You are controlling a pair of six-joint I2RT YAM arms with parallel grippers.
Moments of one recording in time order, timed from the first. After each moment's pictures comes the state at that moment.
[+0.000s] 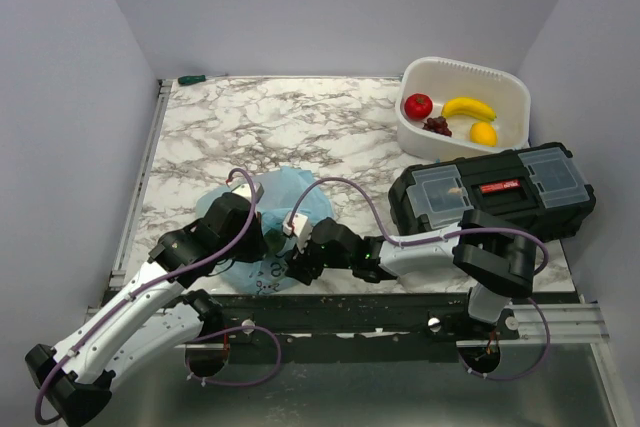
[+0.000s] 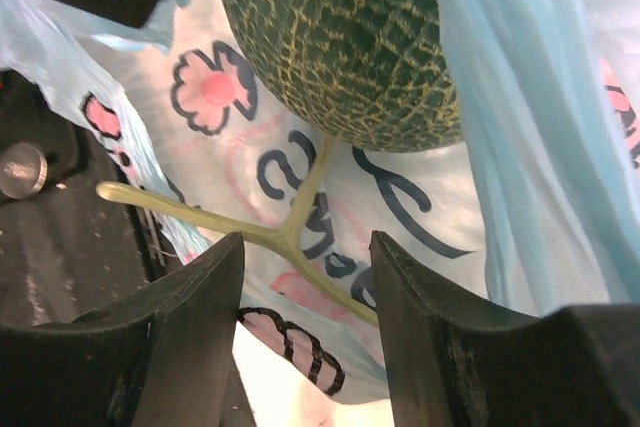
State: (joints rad) left arm -0.69 0.70 0.72 -0.86 -0.03 -0.54; right arm 1.21 1.72 0.79 0.41 -0.09 0.15
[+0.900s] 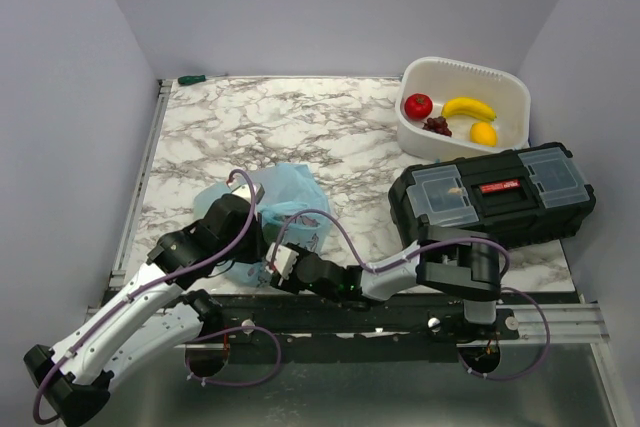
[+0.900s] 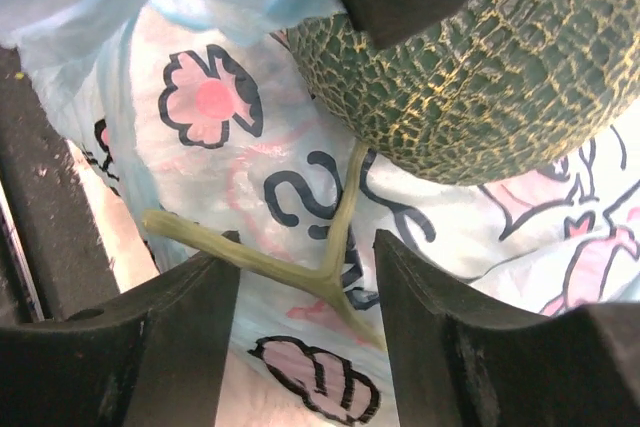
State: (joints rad) left arm -0.71 0.69 0.72 -0.86 -0.03 -0.54; right arm 1.40 1.90 0.79 0.68 0.34 -0.16
